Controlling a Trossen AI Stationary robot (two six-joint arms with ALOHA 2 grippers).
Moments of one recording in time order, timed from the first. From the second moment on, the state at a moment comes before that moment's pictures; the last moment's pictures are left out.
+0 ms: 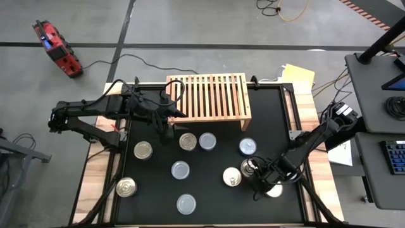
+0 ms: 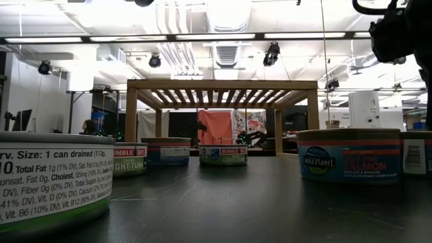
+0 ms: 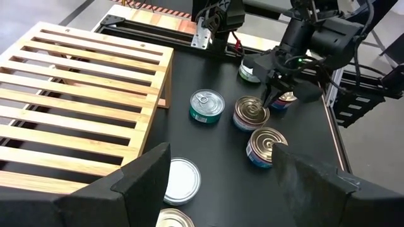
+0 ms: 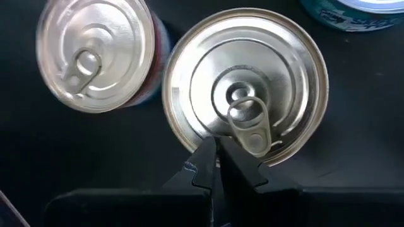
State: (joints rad) left arm 0.00 1.22 1.36 -0.68 -0.05 -0.22; right arm 0.67 1.45 0.83 -0.66 0.24 1.51
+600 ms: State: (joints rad) left arm 0.00 1.22 1.36 -0.68 -0.05 -0.21; right arm 0.68 1.45 0.81 -0.65 0.23 1.49
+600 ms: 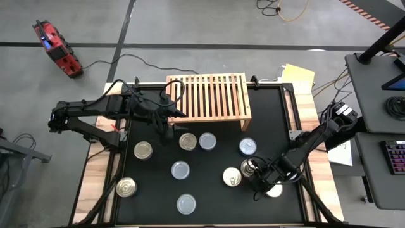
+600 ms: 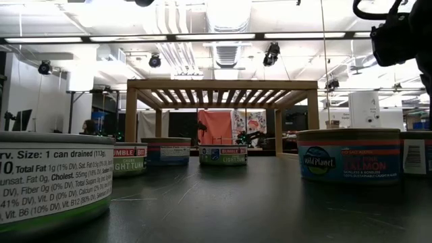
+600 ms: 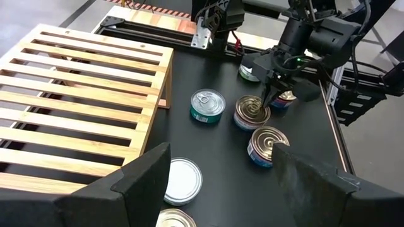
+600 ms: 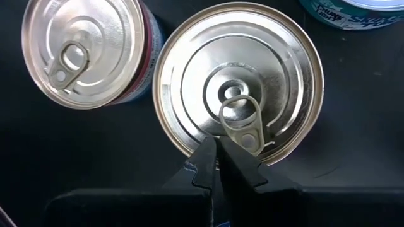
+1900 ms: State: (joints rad) left arm 0.00 1.22 1.36 -0.65 -0.05 -0.24; right arm 0.74 1.42 0.78 -0.59 0.28 1.56
